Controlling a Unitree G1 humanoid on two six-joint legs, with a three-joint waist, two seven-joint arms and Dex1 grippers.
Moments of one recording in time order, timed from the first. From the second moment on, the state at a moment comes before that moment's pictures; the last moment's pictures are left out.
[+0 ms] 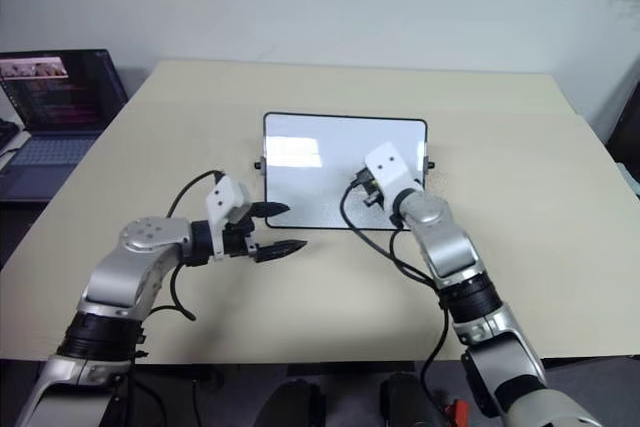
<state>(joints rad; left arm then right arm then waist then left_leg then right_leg) -0.41 0.64 -0.06 0.02 -0.29 0.40 -1.04 -0.67 -0.21 0.25 0.06 -0.04 0.66 0.29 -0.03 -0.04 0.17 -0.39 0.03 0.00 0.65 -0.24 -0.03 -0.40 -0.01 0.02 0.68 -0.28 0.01</state>
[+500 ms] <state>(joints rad) -0.41 0.63 -0.06 0.02 -0.29 0.40 -1.04 -0.66 -0.11 0.33 0.09 -0.05 0.66 0.33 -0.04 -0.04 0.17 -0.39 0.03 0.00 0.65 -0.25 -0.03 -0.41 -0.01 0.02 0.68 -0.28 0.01</state>
